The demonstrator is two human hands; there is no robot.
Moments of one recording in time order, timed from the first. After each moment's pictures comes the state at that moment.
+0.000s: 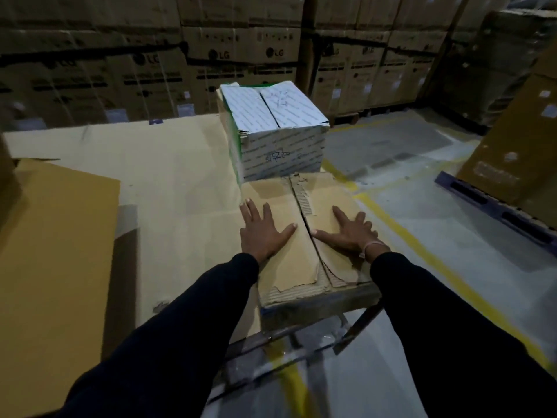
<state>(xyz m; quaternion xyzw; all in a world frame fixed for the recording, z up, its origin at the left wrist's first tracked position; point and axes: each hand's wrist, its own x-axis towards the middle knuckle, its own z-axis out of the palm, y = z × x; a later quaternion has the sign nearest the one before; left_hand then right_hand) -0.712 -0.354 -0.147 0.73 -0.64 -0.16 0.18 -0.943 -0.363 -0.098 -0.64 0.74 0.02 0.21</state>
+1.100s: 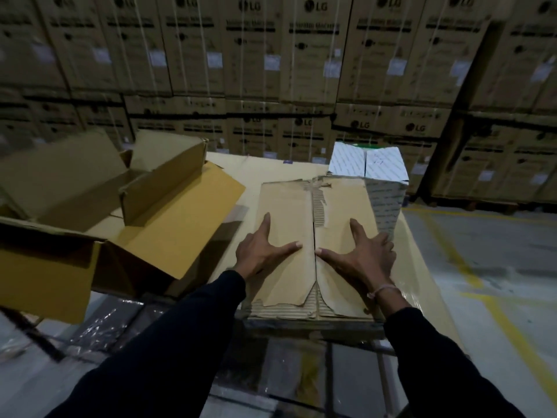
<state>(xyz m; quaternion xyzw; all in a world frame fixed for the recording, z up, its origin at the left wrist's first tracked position) -0.711 -0.149 -0.036 0.84 -0.42 -0.12 0.31 -0.934 -0.244 -0.002 -0.80 0.56 -0.18 0.13</state>
